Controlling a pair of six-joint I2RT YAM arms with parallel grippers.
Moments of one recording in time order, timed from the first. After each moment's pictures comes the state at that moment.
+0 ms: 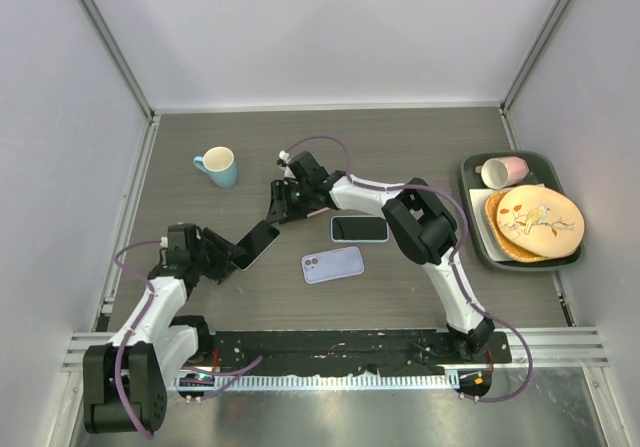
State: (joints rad) left arm 0.04 0.94 0.30 -0.27 0.25 -0.99; right arm 0.78 2.27 1.64 -0.18 -0.40 0.57
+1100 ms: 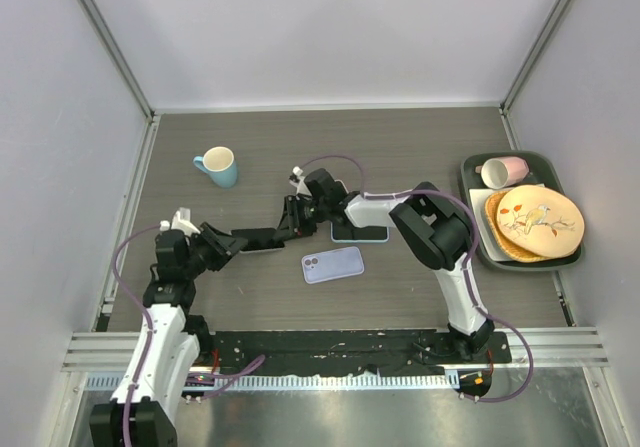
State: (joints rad) left arm 0.06 0.61 0.24 -0.14 0.45 -0.85; right arm 0.77 2.15 1.31 0.14 -0.55 0.70
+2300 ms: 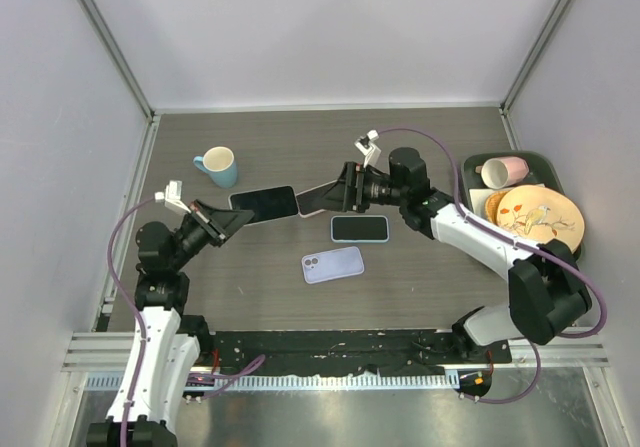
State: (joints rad) left arm 0.04 0.55 0.38 0.10 0.70 -1.06; right arm 0.55 1.42 0.91 0.21 -0.68 0.74
